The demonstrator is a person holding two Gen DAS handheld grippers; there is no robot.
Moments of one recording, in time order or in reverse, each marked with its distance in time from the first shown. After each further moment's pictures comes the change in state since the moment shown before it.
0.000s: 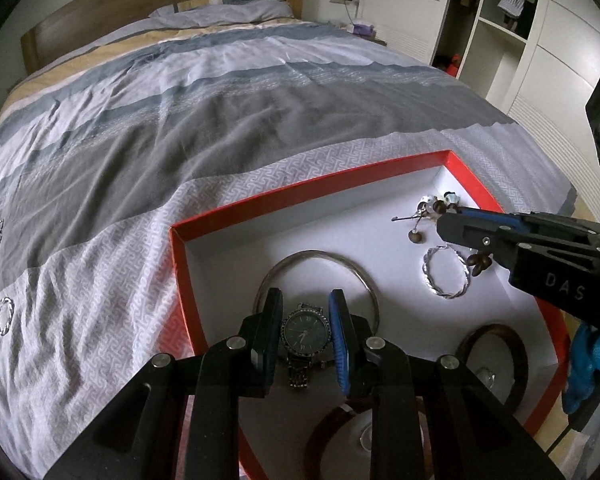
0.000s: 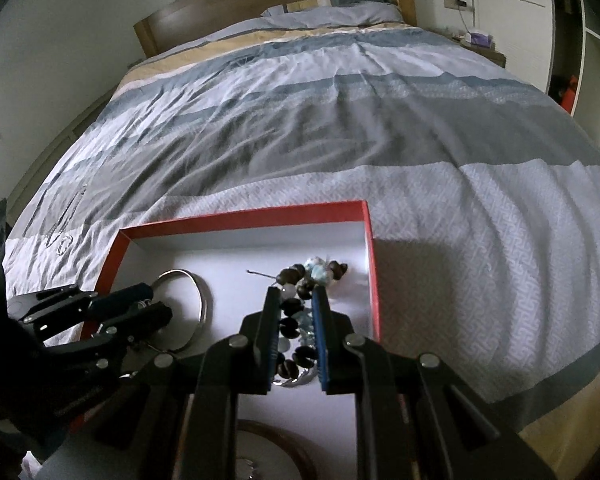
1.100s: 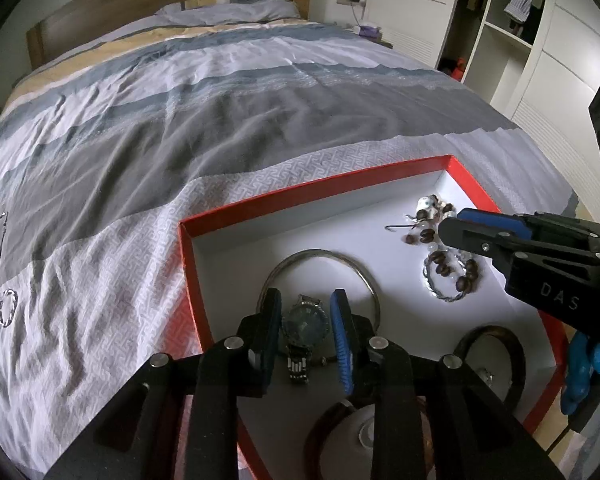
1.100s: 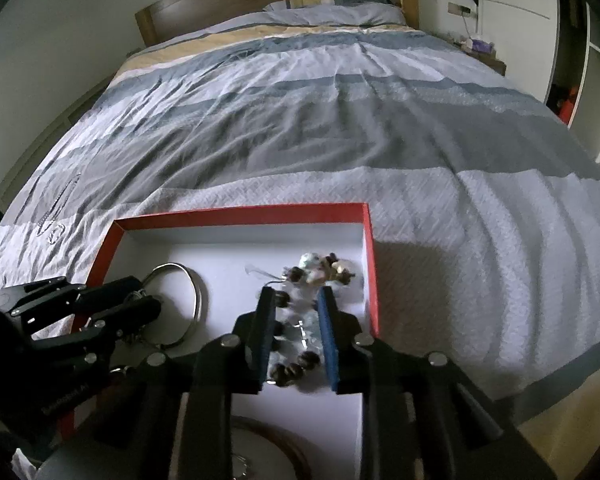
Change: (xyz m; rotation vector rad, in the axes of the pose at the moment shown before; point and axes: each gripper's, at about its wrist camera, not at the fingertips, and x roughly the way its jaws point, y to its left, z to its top) left arm -0.007 0.002 0.000 -0.021 0.000 0.006; right arm -0.001 0.004 0.004 -0.041 0.012 -0.042
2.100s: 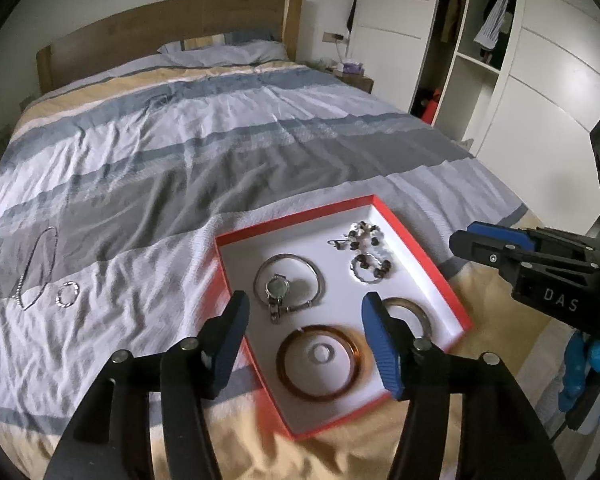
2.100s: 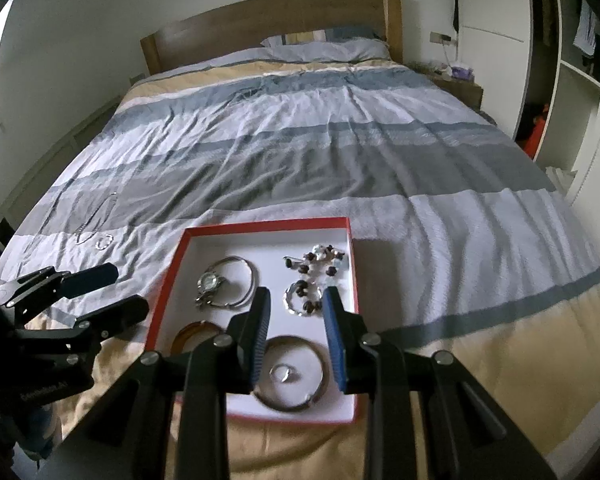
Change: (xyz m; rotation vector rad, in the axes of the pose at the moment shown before) left arm -0.135 -0.023 -0.023 0.015 -0.125 -0.028; right arm -0.139 0.032 -0.028 0.017 -0.104 -0.037
